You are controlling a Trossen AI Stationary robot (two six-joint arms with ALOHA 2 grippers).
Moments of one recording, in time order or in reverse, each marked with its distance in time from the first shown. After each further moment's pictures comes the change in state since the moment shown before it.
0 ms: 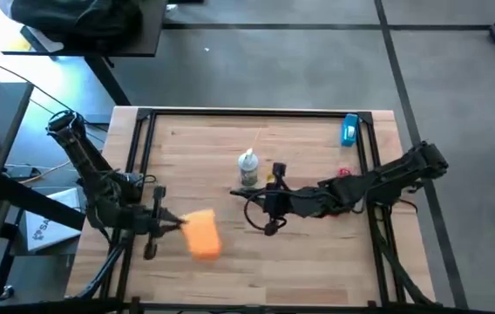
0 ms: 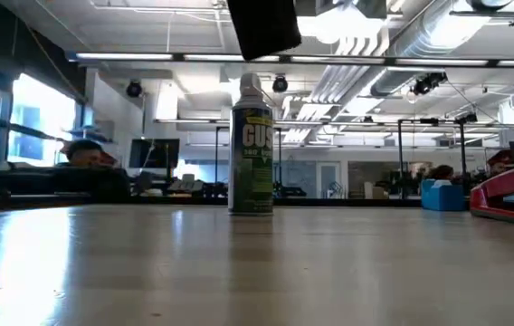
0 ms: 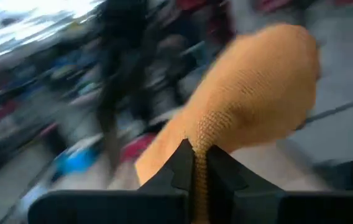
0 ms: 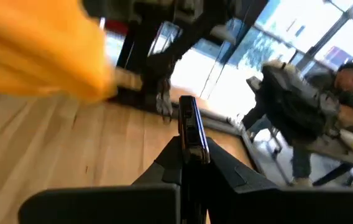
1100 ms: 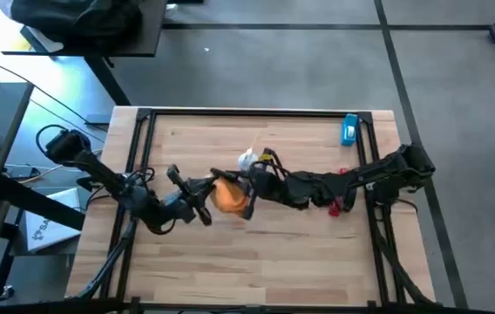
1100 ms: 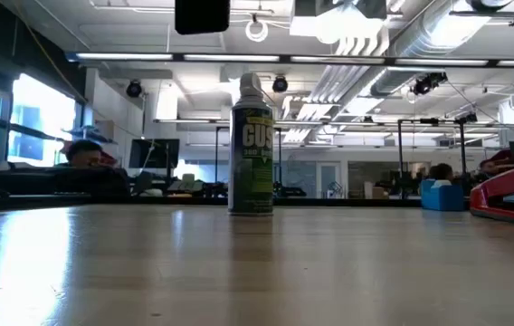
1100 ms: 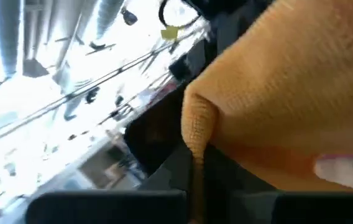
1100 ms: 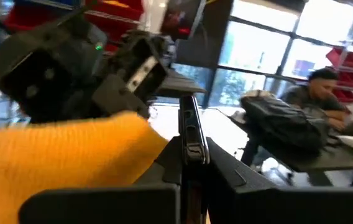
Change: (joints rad) left arm 0.336 0.412 0.014 0.900 -0.406 0.953; right arm -0.091 0.102 -0.001 0.449 0.015 0.078
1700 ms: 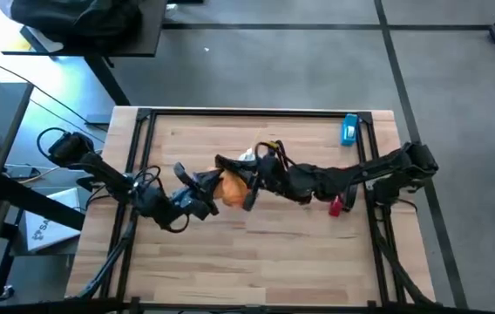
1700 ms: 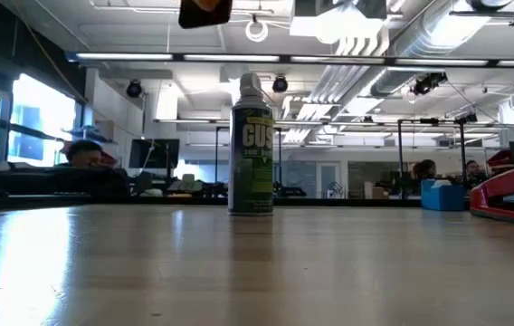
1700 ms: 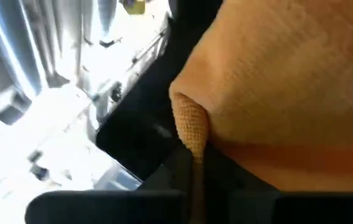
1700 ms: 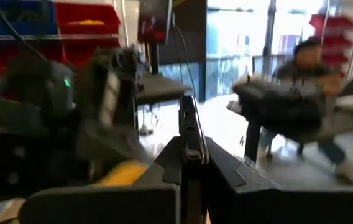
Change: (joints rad) left arm 0.045 0.052 0.077 -0.007 -0.018 0.352; right arm -0.035 -0.024 0.002 -0.131 -0.005 0.352
